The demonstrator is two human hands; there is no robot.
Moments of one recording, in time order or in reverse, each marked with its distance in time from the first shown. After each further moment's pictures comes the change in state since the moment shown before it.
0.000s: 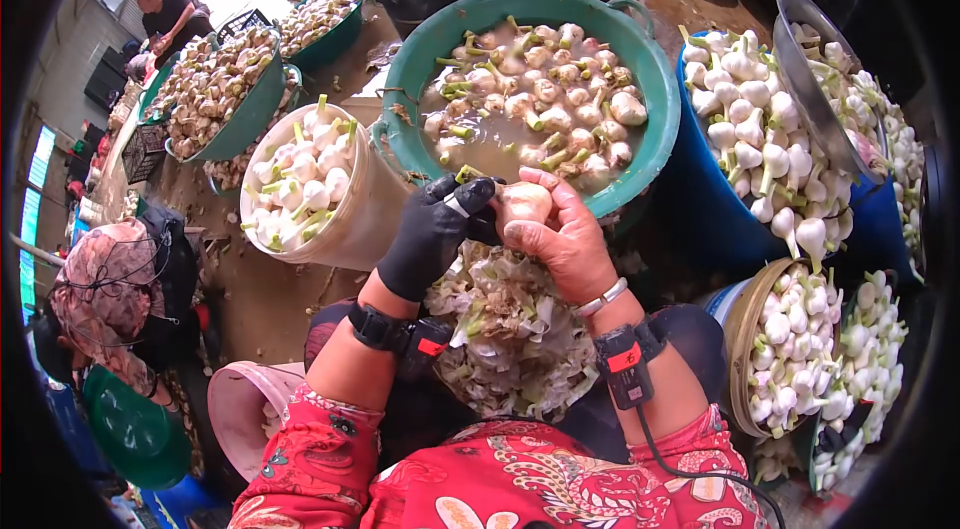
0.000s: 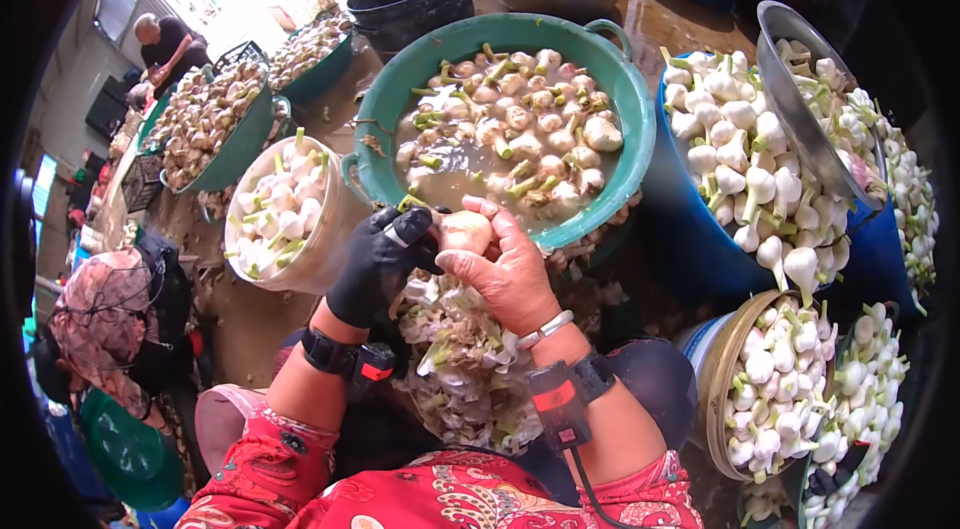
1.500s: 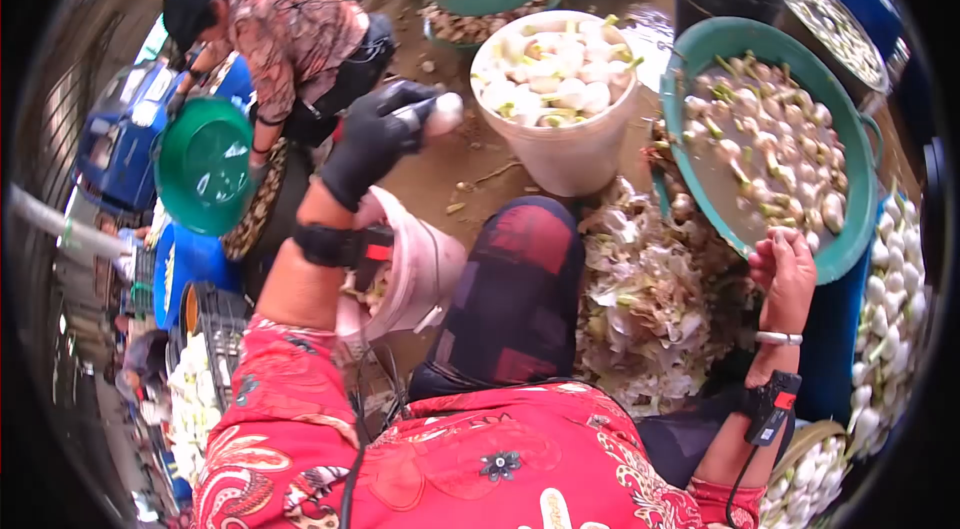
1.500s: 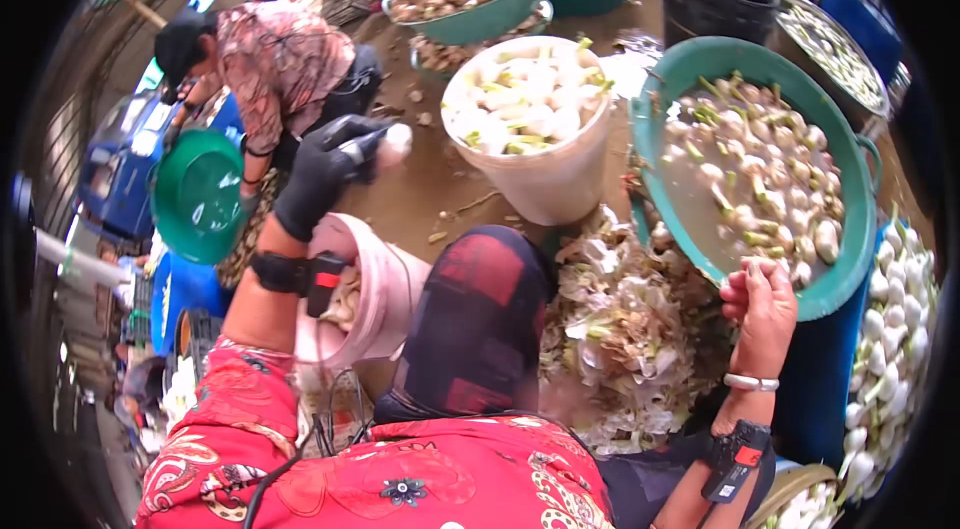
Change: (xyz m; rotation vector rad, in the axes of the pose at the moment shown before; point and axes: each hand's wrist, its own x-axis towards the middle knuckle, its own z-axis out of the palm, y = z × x) left_hand -0.234 0.105 -0.178 0.869 0.769 0.239; right_hand 0.007 -0.002 -0.018 -0.440 0.161 0.127
